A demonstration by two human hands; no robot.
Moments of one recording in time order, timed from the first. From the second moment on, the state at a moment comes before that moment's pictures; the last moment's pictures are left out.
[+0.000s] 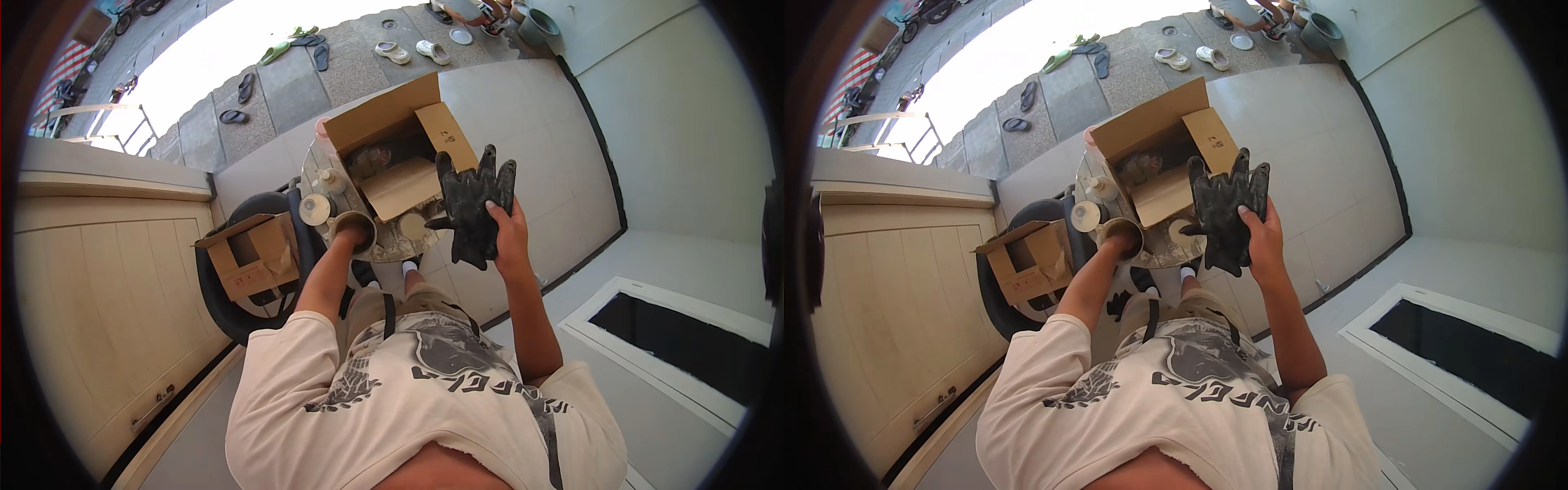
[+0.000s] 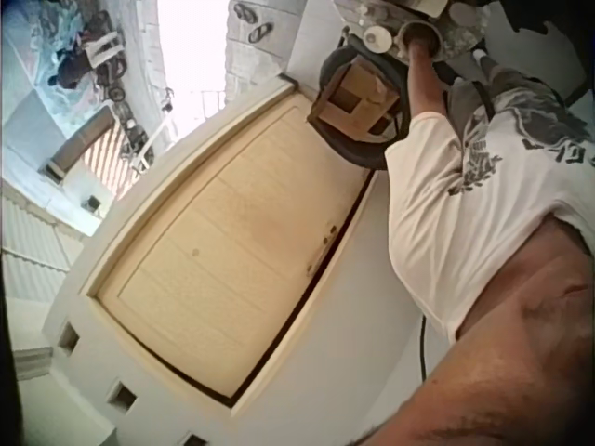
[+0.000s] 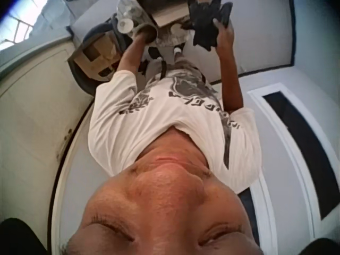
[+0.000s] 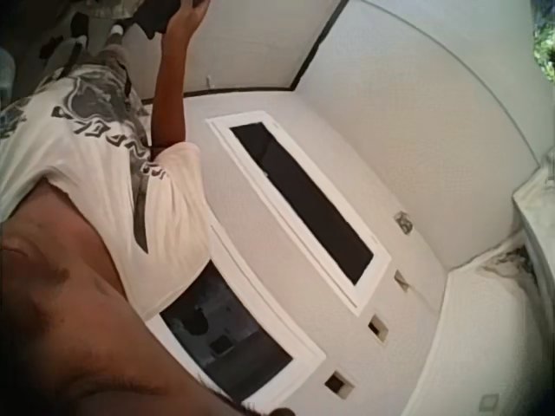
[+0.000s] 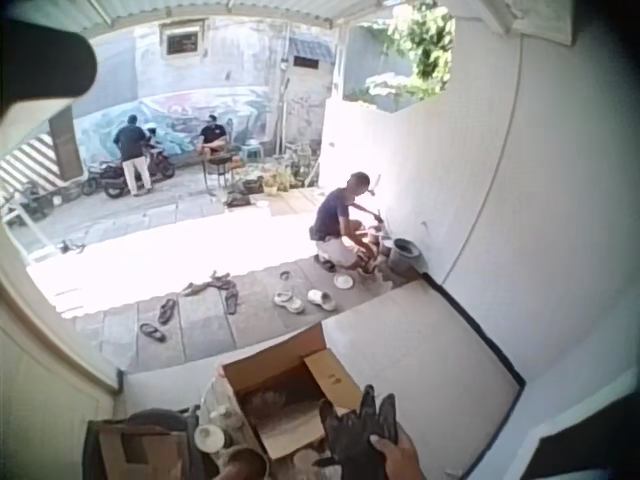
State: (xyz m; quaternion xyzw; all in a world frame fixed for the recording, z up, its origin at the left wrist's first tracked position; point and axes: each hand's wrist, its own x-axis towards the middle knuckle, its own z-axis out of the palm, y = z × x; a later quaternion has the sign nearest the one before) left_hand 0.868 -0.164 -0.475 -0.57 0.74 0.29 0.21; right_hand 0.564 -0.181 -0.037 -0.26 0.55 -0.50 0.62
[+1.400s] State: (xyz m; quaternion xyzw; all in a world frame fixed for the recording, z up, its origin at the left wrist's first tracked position) left_hand 0.911 -0.147 -0.556 -0.51 0.83 0.15 0.17; right_hand 0.542 -0.190 -0.047 -0.25 0.53 -0.48 0.66
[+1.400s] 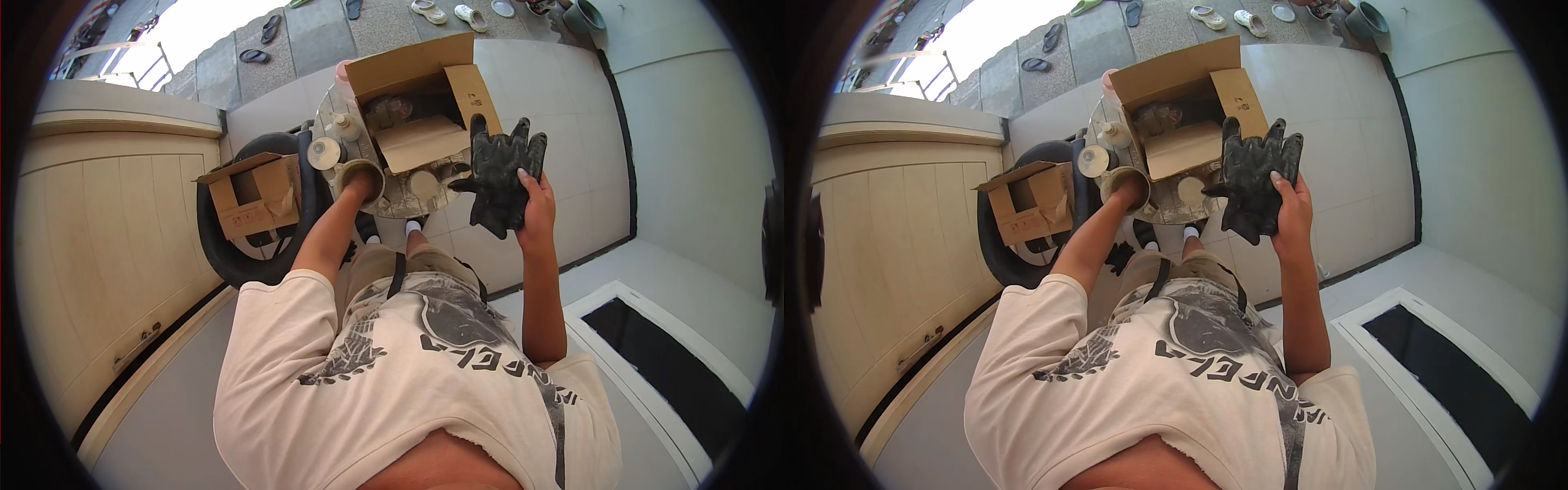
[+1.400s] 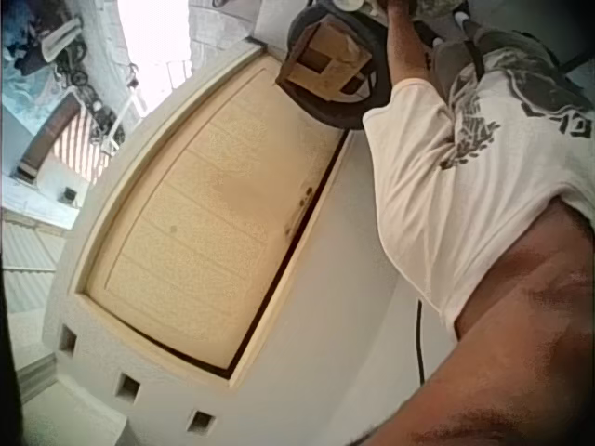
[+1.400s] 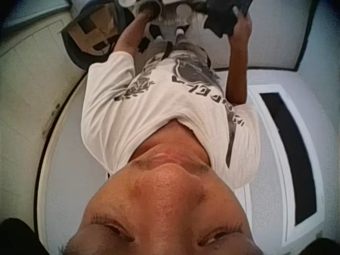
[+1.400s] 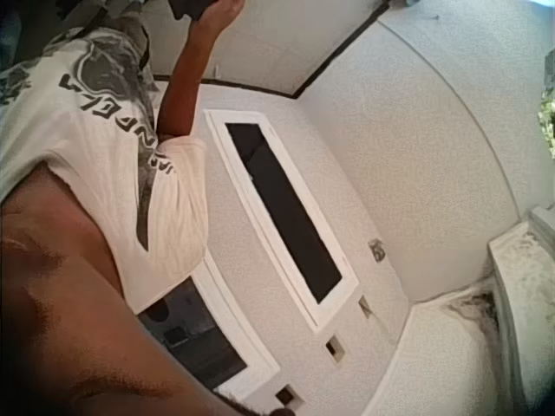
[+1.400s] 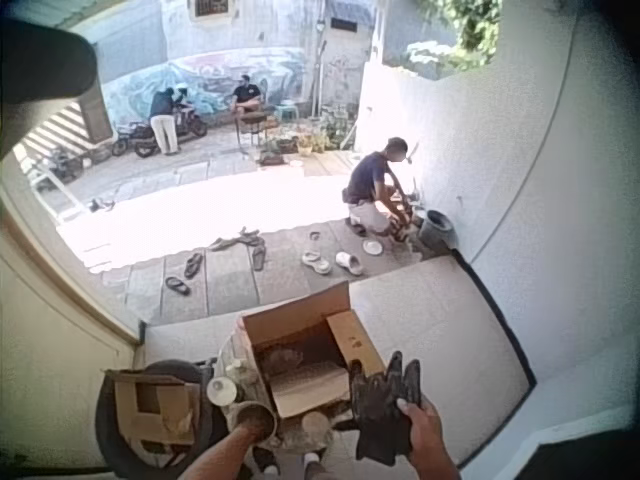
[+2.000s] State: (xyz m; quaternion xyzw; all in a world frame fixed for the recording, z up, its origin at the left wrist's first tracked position) left_hand 0.888 -0.148 -0.405 -0.67 0.66 0.31 0.15; right_hand 0.605 -0.290 -0.110 -0.44 0.51 -0.45 0.58
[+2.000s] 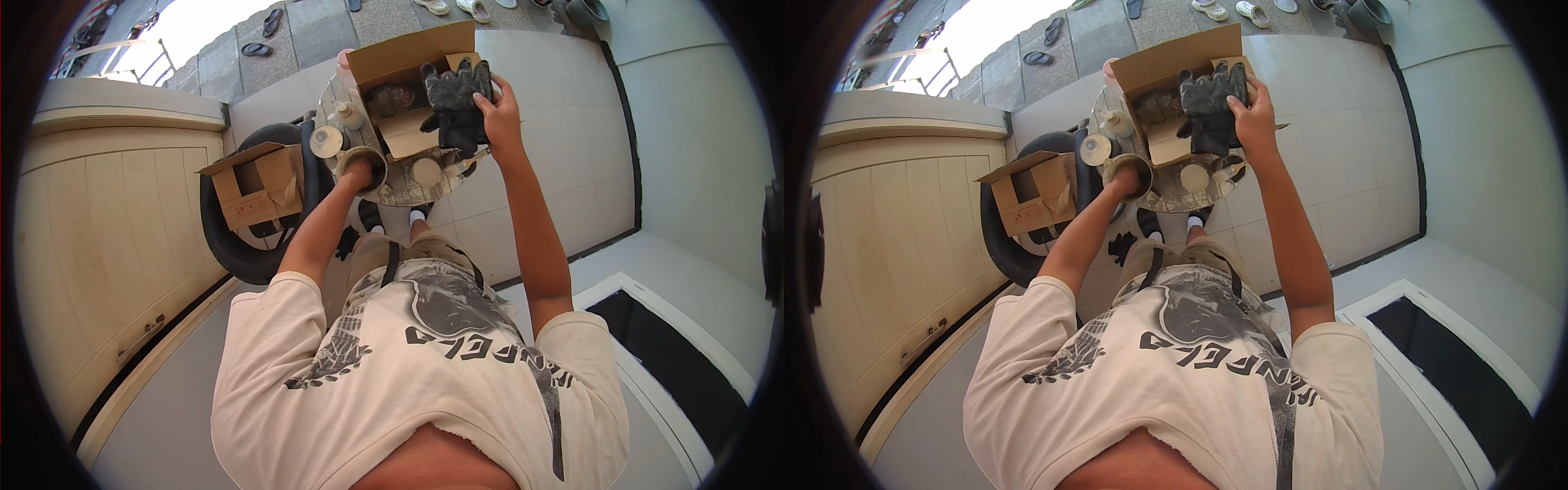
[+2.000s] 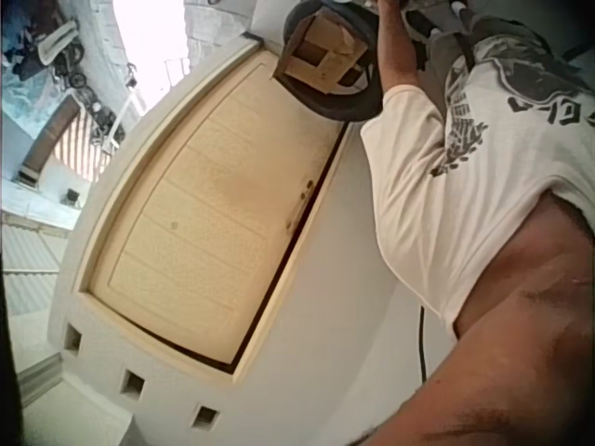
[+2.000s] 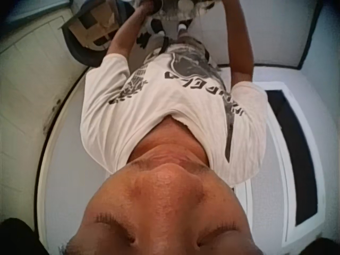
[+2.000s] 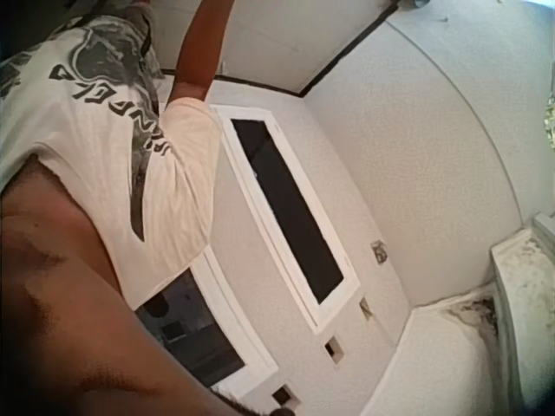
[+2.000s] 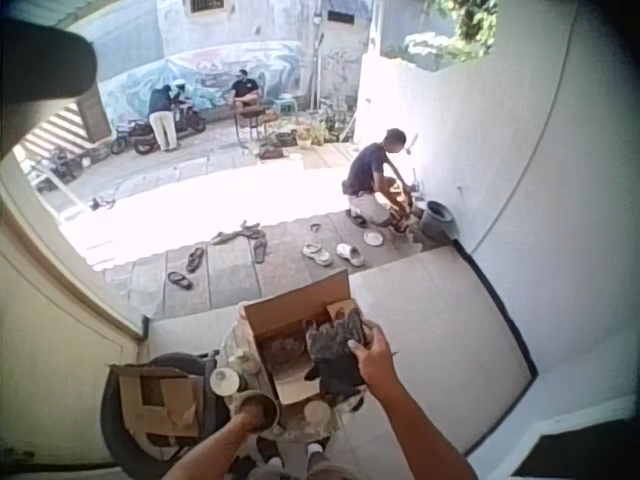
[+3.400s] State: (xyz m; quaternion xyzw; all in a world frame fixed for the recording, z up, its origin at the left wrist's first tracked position) left_hand 0.866 -0.137 -0.314 -0.74 0.55 0.38 -0.09; right_hand 0.608 -0.227 -0.110 -0.34 0.48 -0.46 0.66
